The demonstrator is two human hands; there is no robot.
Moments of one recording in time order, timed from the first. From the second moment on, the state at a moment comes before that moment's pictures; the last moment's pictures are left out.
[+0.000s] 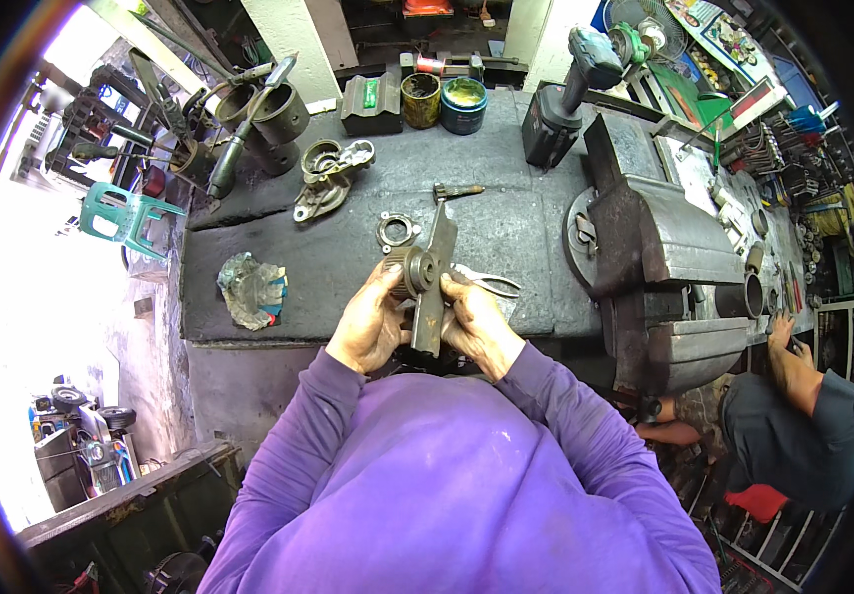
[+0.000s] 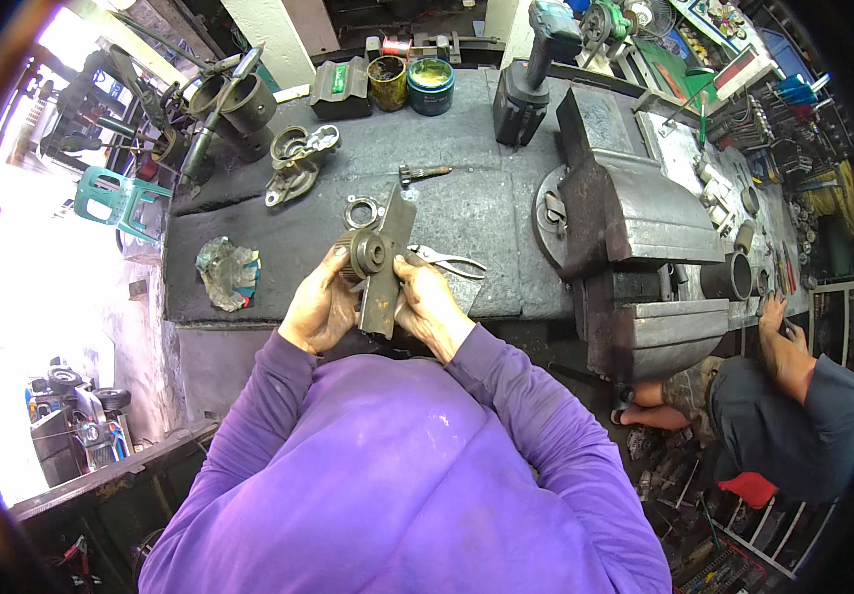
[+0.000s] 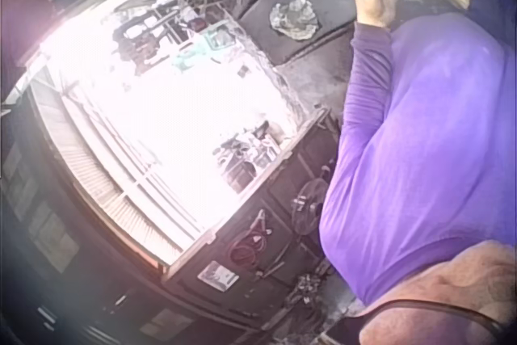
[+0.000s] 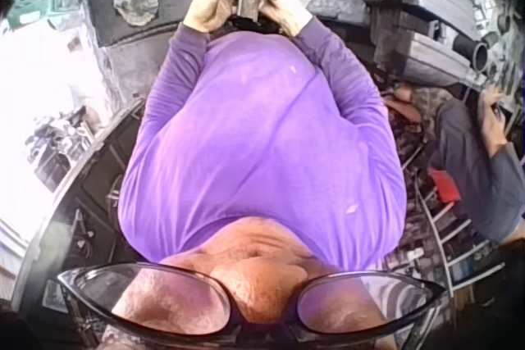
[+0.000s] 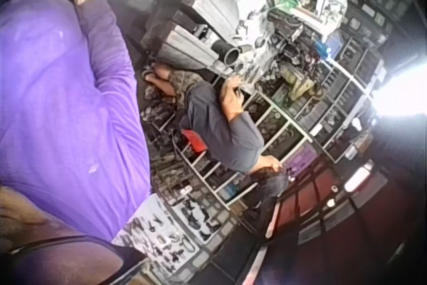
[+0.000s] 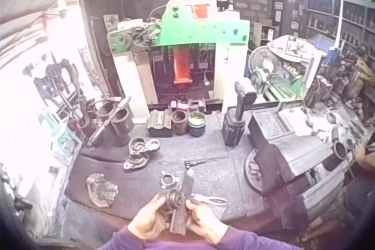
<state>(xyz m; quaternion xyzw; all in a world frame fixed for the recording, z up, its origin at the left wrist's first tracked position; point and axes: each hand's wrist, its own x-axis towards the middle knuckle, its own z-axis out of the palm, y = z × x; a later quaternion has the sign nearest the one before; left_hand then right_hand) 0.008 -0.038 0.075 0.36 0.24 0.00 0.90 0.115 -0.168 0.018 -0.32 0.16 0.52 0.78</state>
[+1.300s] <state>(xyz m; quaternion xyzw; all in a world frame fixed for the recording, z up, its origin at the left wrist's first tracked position) -0.057 0.042 -0.014 0.24 0.23 0.09 0.94 0.088 -0.240 -0.022 -0.91 -0.42 -0.04 -0.01</state>
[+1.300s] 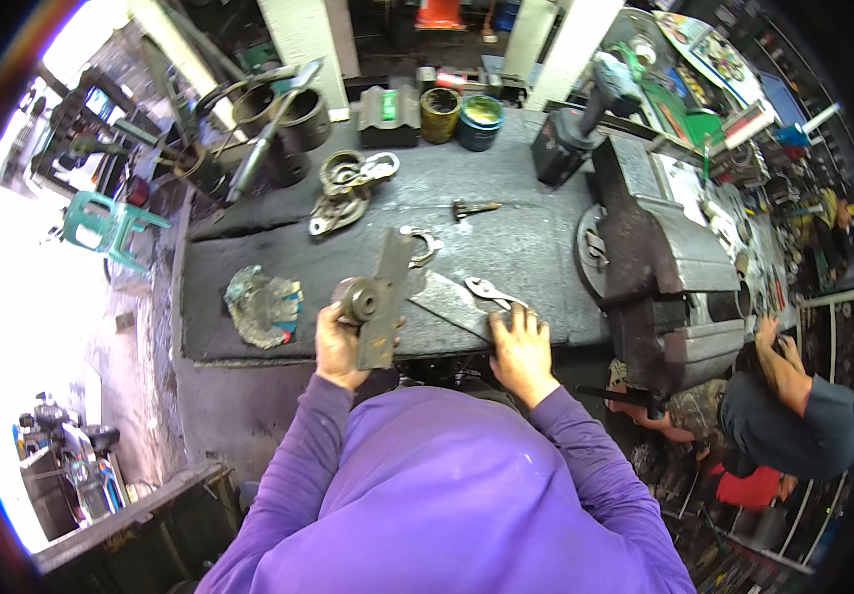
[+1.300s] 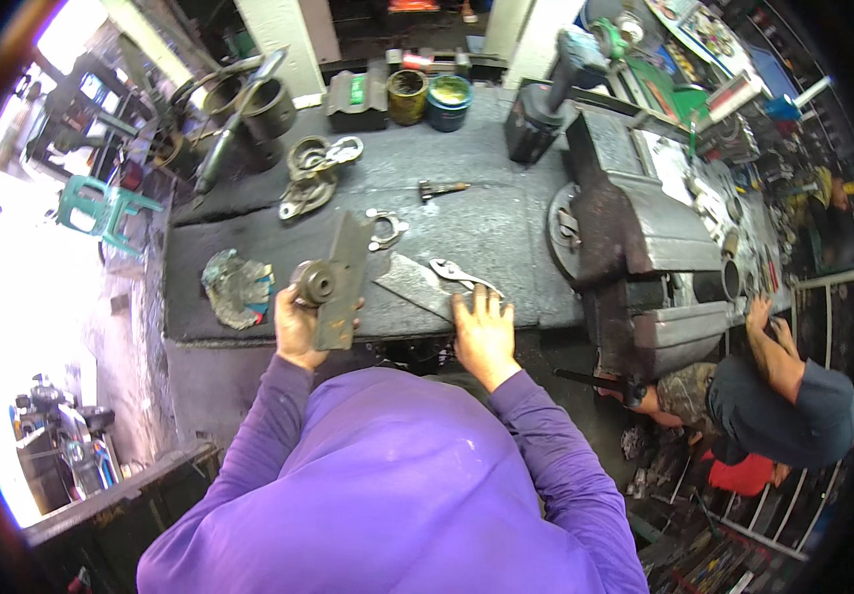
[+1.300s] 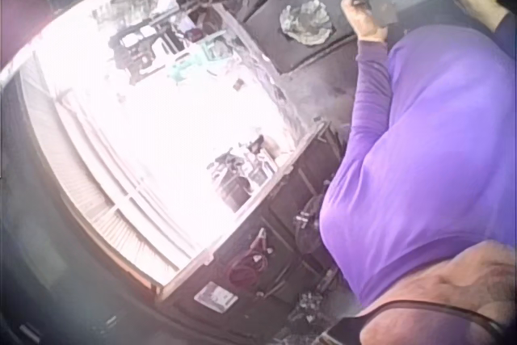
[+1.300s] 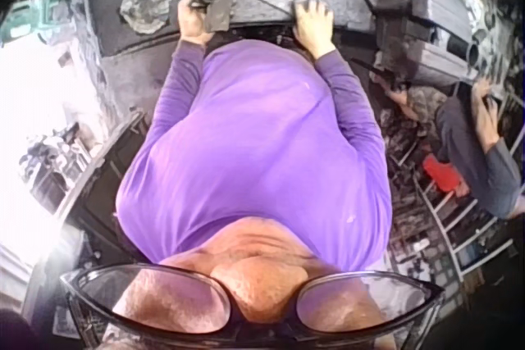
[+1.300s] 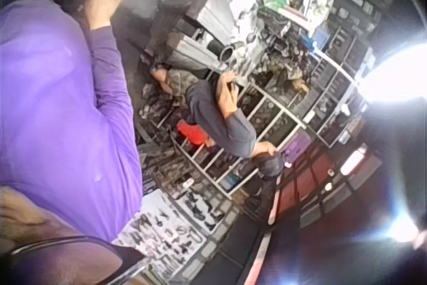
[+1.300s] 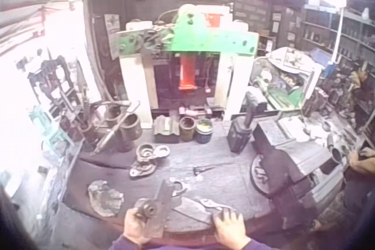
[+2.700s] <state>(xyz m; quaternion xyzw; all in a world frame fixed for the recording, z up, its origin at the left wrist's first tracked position) -0.003 0.013 -0.014 0.33 0.26 0.19 0.89 0.095 -0.197 0.071 -0.55 -0.03 0.38 0.74</state>
